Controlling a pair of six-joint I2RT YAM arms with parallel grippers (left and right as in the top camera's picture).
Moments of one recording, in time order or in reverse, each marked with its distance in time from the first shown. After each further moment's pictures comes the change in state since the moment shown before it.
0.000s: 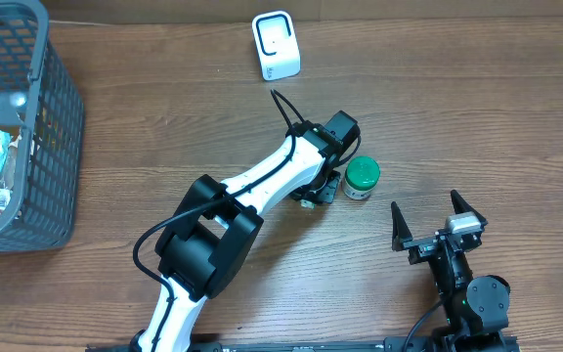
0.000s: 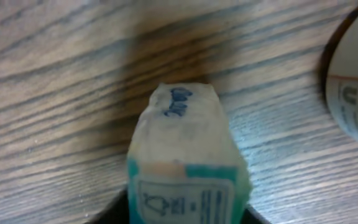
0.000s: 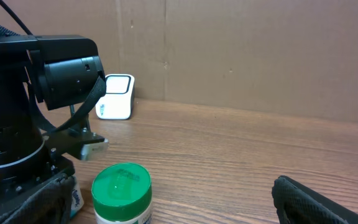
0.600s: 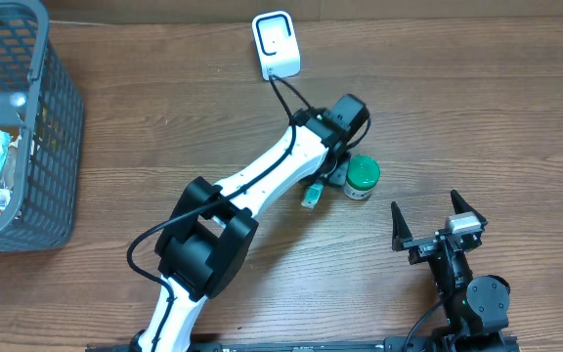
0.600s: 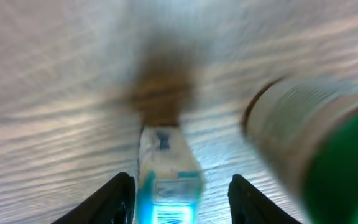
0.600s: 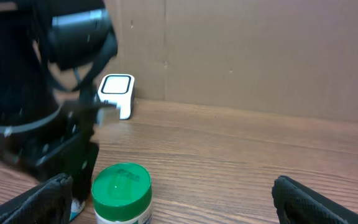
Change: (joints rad) left arm 0.007 0.000 0.153 -0.031 -0.006 -0.080; right arm 0.000 0.000 0.000 0.000 0.000 0.000
